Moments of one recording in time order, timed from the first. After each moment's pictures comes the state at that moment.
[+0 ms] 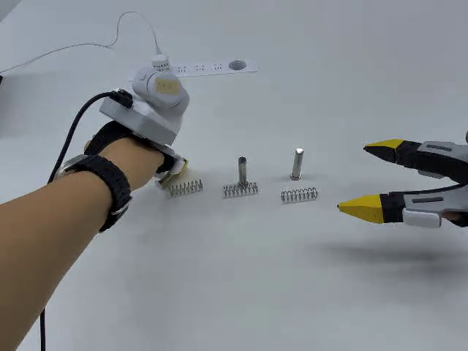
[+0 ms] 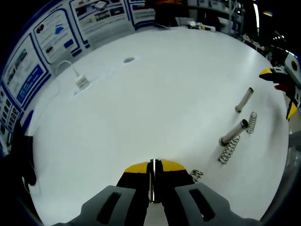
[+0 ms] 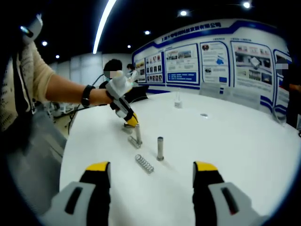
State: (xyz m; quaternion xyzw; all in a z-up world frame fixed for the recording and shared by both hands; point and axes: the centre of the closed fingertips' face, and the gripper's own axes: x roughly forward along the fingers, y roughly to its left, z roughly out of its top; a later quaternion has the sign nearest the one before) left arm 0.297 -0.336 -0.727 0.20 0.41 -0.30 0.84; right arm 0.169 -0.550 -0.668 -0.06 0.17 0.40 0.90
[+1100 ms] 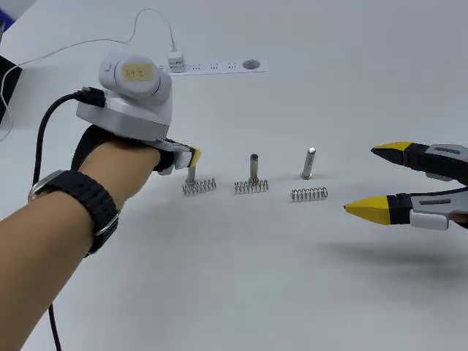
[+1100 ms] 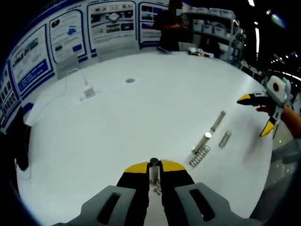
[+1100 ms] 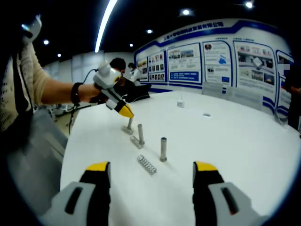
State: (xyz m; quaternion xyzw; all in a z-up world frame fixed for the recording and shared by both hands) left arm 0.265 -0.339 -0.692 0.12 0.36 -0.32 0.87; right arm 0.167 -0.543 -0.669 -0.06 0.18 0.41 0.89
